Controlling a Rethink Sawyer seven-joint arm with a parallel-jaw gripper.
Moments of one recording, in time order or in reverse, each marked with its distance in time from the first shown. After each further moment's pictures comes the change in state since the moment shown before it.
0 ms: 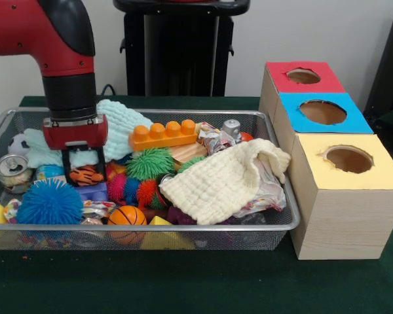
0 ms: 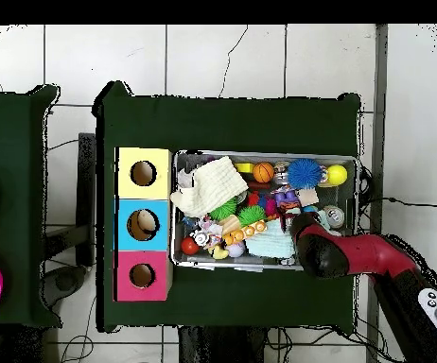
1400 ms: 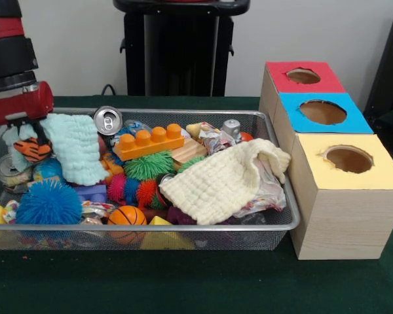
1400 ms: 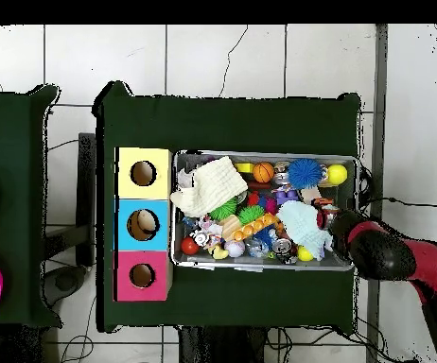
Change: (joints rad) arm -0.339 0.039 0.339 0.000 0.117 0.306 -0.182
